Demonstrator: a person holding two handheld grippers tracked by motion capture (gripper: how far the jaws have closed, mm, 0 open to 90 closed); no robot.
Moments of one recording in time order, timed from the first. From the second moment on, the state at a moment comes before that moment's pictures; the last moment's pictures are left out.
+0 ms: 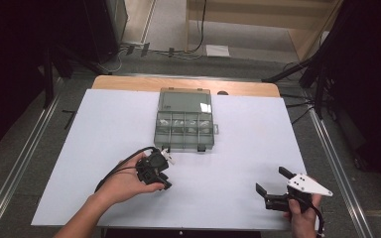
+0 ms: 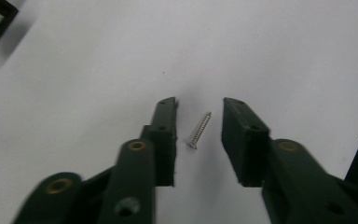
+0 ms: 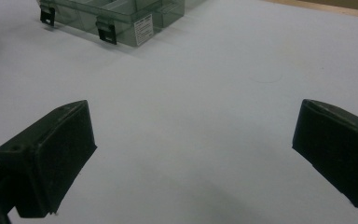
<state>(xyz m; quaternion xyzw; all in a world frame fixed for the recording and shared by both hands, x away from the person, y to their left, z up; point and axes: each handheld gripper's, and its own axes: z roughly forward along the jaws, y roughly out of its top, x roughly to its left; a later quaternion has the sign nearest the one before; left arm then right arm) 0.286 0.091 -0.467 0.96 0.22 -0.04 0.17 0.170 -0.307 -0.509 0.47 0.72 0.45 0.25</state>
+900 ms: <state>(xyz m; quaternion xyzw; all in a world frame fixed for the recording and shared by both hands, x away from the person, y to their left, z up) 0.282 0.083 -0.473 0.97 0.20 -0.01 0.14 0.170 -0.307 -0.509 0.47 0.72 0.45 0.25</state>
